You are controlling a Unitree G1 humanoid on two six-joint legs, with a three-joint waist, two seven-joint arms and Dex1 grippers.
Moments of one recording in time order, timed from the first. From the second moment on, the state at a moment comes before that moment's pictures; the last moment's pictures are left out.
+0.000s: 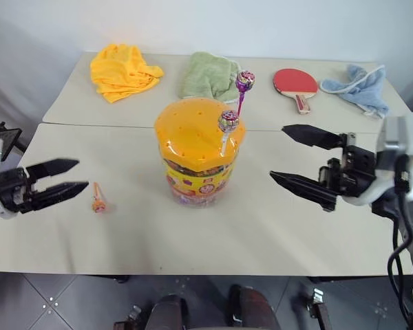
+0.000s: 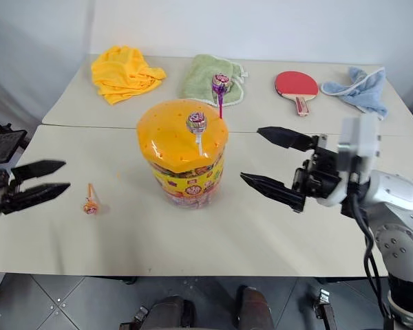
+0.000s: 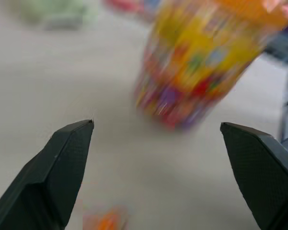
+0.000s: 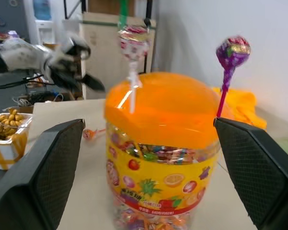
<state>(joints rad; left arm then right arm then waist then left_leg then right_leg) -0.19 0.98 0.59 0.04 -0.86 0.68 -1.24 -0.34 -0.78 -0.23 -0.50 0.98 0.47 0.86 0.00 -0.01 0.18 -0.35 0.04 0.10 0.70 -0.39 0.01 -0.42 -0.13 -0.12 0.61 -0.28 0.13</state>
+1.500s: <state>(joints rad) -0.36 0.71 0.41 -0.21 -1.01 0.51 -1.21 -0.33 -0.96 -0.50 -0.19 0.98 0.72 0.85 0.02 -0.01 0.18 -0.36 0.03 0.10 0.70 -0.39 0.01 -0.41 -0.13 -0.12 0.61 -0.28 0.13</state>
